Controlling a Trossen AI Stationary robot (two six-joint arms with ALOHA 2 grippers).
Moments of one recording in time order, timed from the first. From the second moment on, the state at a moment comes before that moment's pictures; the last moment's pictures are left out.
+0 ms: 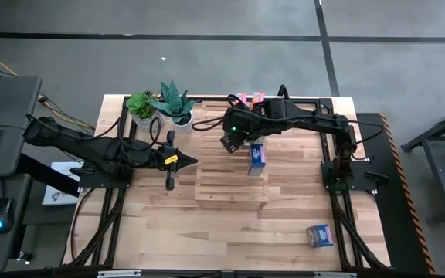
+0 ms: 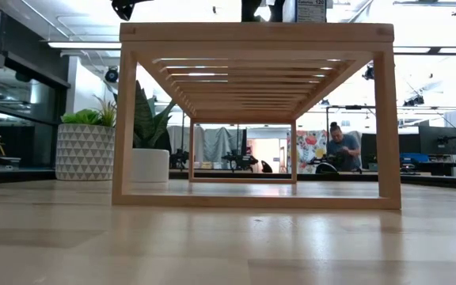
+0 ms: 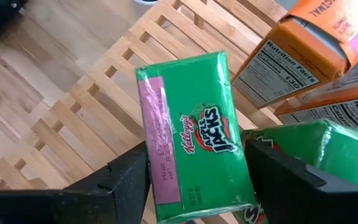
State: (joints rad) left arm -0.25 0.96 0.75 -0.06 -0.34 0.03; right arm -0.03 1.94 2.23 -1.45 0.32 0.75
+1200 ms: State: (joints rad) left arm -0.20 1.10 0.75 0.06 -0.38 0.04; right arm 0.05 1.71 2.19 -1.57 0.69 0.66
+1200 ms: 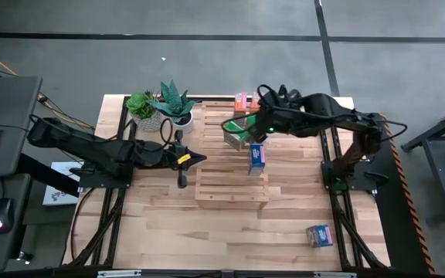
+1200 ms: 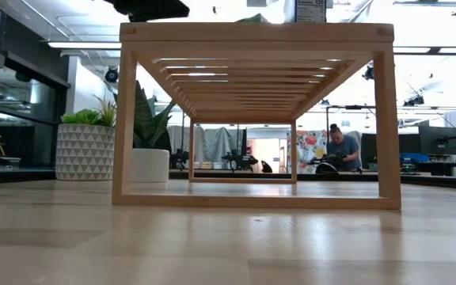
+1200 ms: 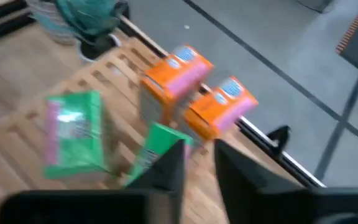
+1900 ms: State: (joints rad) left arm 0.00 1.35 0.75 0.33 -0.27 0.09; right arm 0.06 1.02 0.93 -0.74 0.64 0.75
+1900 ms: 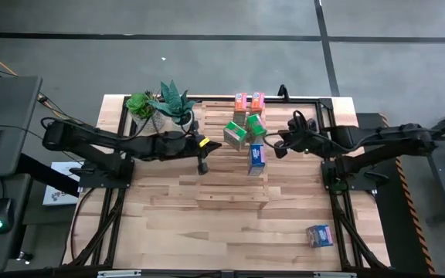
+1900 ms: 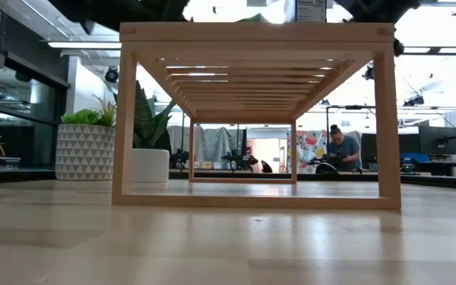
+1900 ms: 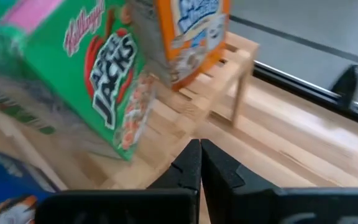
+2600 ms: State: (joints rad) left arm 0.15 1.48 0.75 0.51 -0.18 0.09; right arm 0.06 0.93 0.67 -0.42 0.65 0.63
